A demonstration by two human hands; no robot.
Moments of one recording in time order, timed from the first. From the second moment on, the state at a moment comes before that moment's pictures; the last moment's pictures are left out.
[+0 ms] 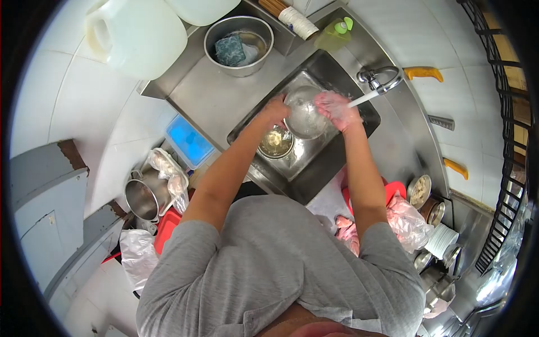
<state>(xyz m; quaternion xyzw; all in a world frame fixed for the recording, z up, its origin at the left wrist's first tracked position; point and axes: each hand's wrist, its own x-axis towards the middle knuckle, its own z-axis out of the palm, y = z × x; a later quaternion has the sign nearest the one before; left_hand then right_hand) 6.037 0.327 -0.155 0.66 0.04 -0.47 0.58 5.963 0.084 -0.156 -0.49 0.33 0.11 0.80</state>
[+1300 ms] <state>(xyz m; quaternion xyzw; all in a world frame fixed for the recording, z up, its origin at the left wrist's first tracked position) 6.034 0.379 -0.024 0.91 -0.35 -0.08 0.19 5.967 -0.049 -0.173 -0.70 0.35 -0.23 0.58</state>
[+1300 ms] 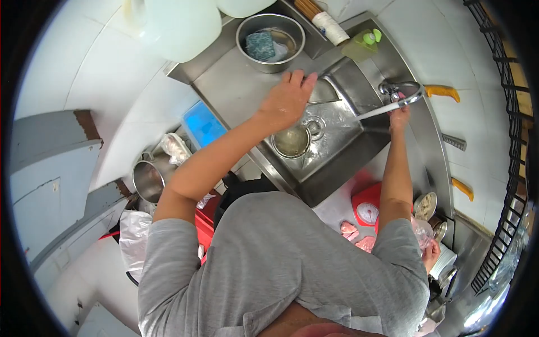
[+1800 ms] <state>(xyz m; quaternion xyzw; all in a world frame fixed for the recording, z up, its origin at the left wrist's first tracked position) 5.999 0.613 0.095 0.97 -0.14 0.13 0.16 5.992 -0.157 -0.242 -0.48 0.32 -0.03 0.82</state>
